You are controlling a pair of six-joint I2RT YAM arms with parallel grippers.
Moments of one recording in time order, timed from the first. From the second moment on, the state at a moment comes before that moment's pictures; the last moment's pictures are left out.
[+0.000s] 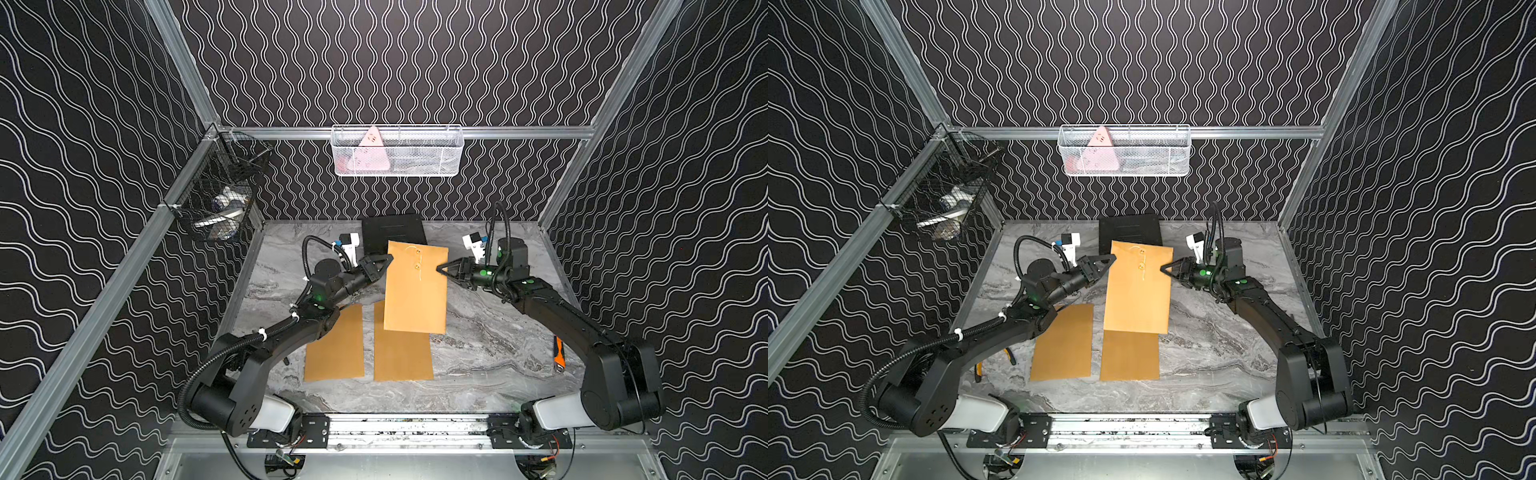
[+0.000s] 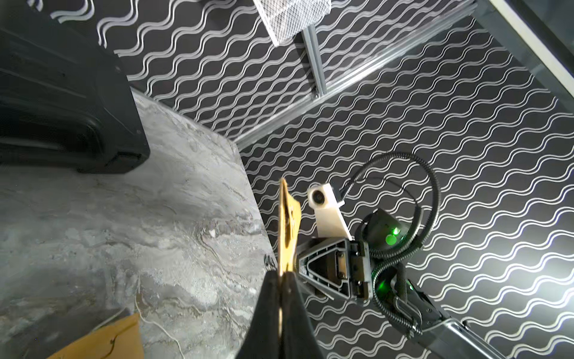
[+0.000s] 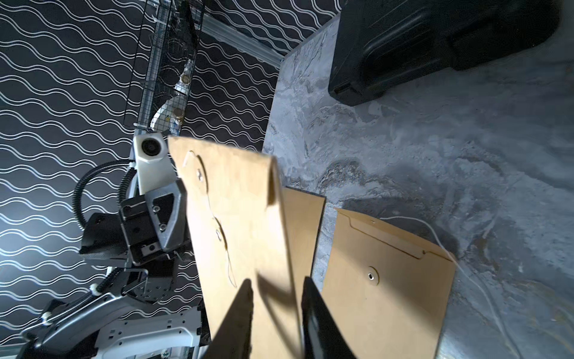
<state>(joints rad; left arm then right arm) -0.36 1.43 0.73 0.73 0.49 -1.09 0.24 1.44 0.96 0.01 -0.88 0.76</state>
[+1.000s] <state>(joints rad) -0.36 1.46 0.78 0.65 0.58 -1.06 0.27 1.47 1.02 0.05 -0.96 0.75</state>
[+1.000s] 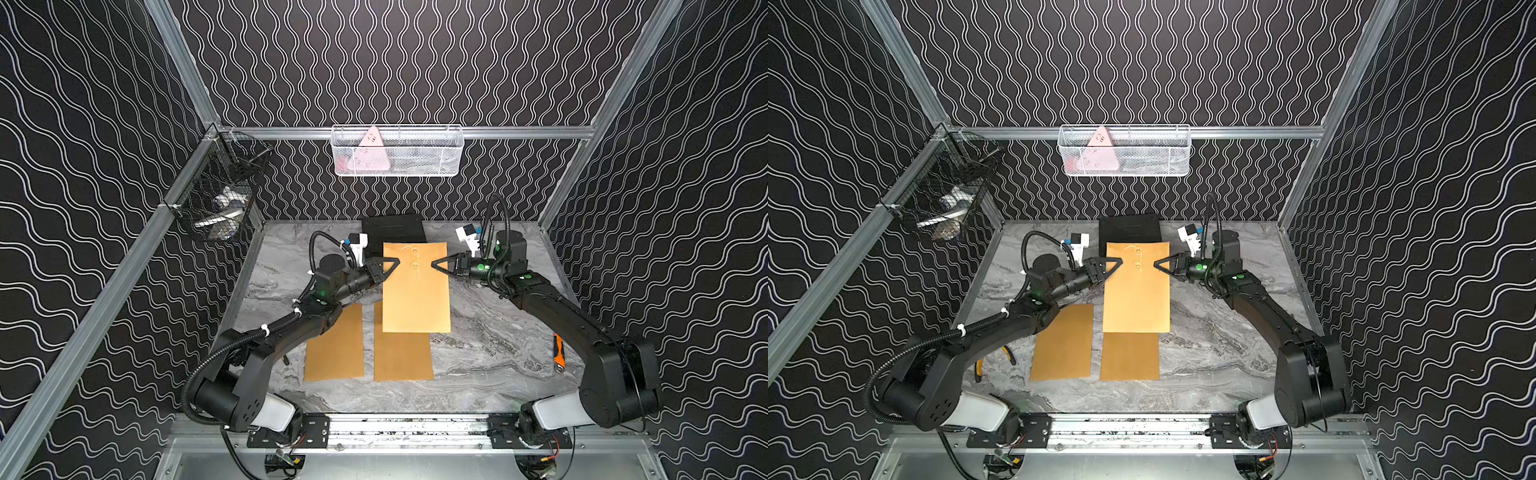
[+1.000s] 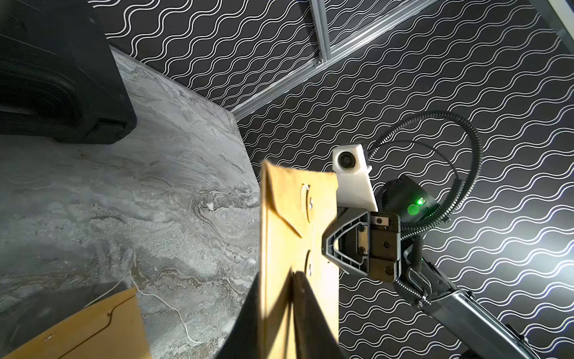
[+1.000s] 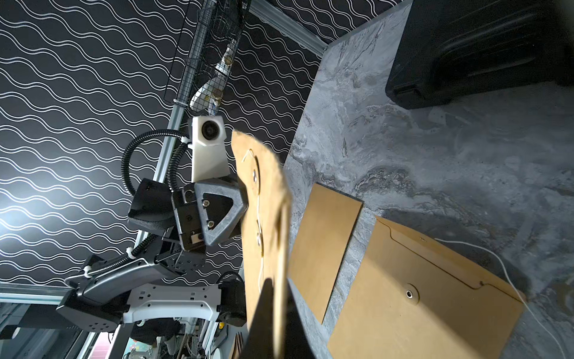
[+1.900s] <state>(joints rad) -0.37 1.30 0.83 0.31 0.42 -0.81 0.38 1.33 1.12 -0.41 -0.53 0.52</state>
